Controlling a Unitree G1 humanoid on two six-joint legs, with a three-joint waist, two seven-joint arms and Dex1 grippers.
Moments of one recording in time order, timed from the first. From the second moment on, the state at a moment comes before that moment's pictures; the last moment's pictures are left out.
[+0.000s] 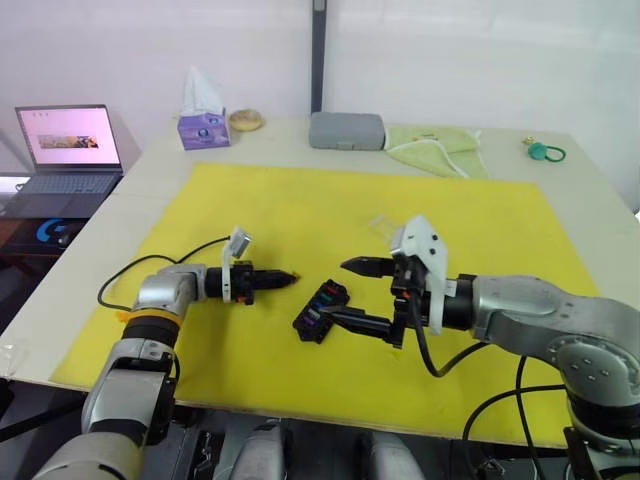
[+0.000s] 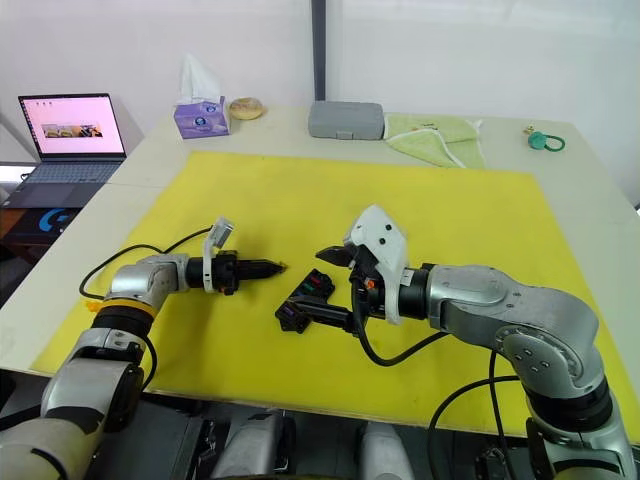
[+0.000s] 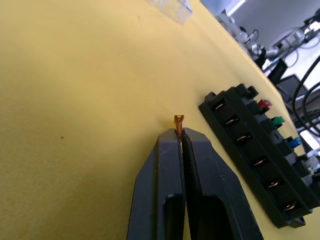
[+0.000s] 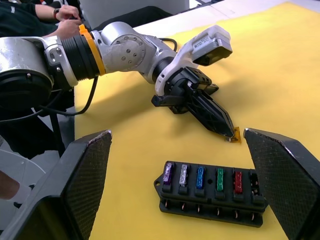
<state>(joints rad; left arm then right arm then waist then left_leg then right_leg) -0.71 0.43 -0.01 0.67 -0.35 0.63 -1.37 -0.45 -0.69 -0.02 -0.74 1.10 1.11 0.37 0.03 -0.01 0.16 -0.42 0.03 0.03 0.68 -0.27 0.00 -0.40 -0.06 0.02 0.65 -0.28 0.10</state>
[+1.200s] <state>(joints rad) -0.74 0.39 0.36 0.06 -1.11 1.14 -0.95 -0.85 -0.44 -0.13 -0.21 1.49 1.08 0.09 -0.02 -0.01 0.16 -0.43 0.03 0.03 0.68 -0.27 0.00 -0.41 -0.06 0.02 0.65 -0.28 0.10</state>
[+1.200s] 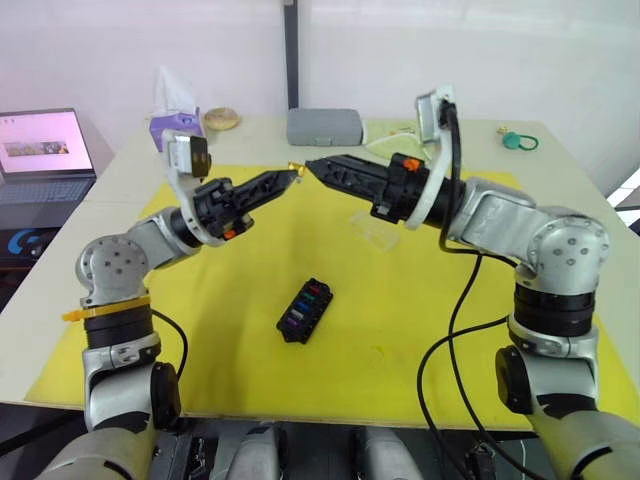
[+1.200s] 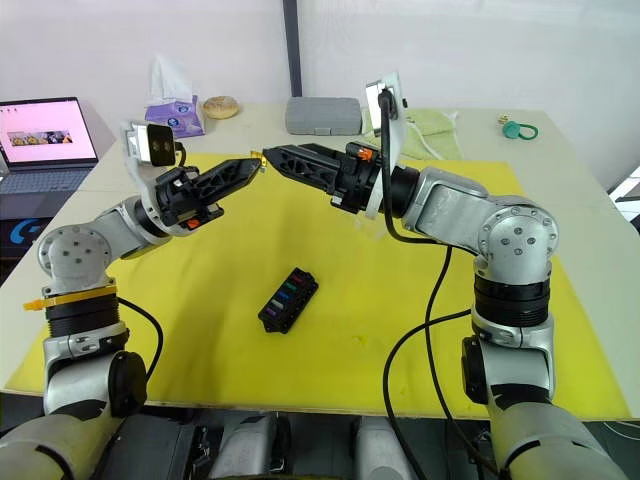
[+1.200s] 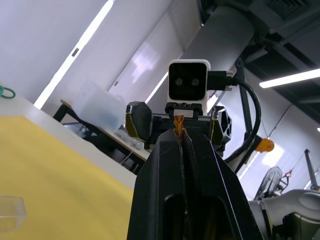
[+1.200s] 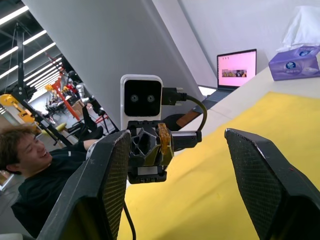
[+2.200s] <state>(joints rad) -0.75 0.42 0.29 0.07 -1.12 1.10 -0.96 -0.82 -0.43 -0.10 -0.25 1.52 1.07 0.06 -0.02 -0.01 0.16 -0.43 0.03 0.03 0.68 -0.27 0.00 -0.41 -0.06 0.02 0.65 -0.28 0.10</state>
